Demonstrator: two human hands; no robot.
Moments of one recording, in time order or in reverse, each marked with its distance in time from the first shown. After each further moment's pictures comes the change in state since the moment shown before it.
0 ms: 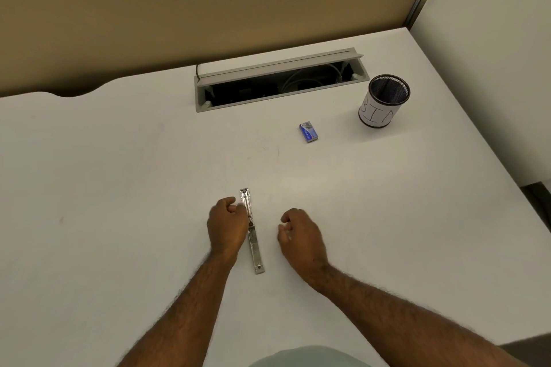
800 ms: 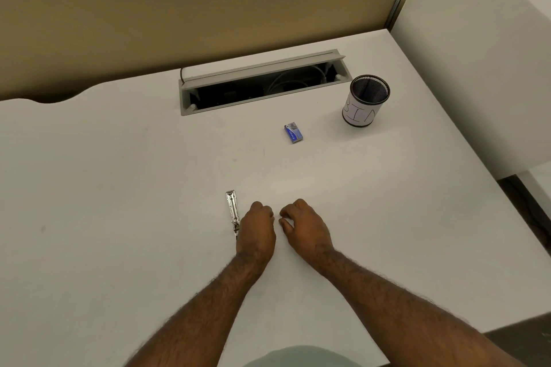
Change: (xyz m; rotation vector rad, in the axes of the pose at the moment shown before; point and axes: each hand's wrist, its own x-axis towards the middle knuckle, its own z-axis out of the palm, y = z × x) left_hand -0.036 0.005 0.054 0.644 -0.280 0.535; right_hand 0.026 0.033 -0.026 -0.232 -0.145 -0.057
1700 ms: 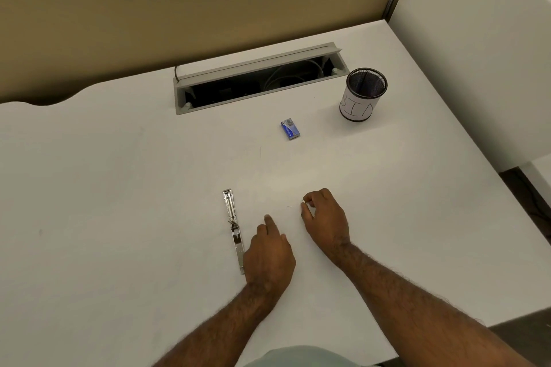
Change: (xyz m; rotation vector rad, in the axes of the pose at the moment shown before) left_hand -0.047 0.013 0.036 0.152 -0.027 -0.111; right_hand 0.004 0.034 -0.016 0.041 0.261 0.080
